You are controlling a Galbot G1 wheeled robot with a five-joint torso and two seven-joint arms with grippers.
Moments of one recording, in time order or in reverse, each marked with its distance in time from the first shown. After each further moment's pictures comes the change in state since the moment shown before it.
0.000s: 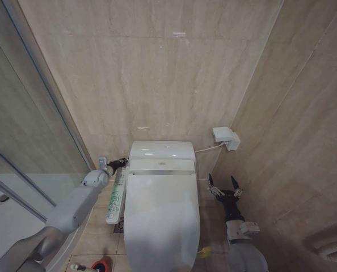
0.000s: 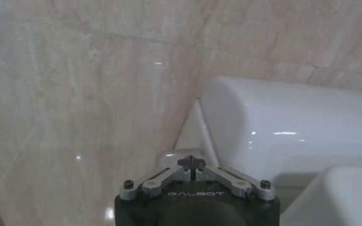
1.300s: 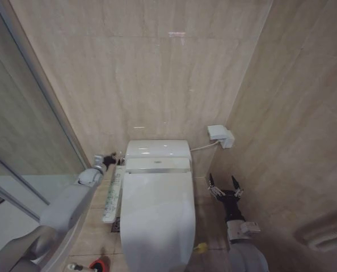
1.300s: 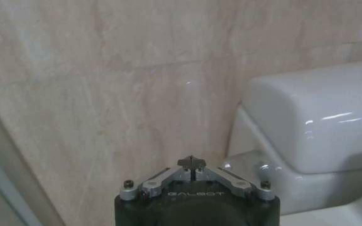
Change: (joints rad) left arm 0.013 0.045 -0.010 -0.005 0.235 -0.141 -0.074; right arm 0.000 0.000 0.000 0.000 0.000 0.000 0.000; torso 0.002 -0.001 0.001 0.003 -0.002
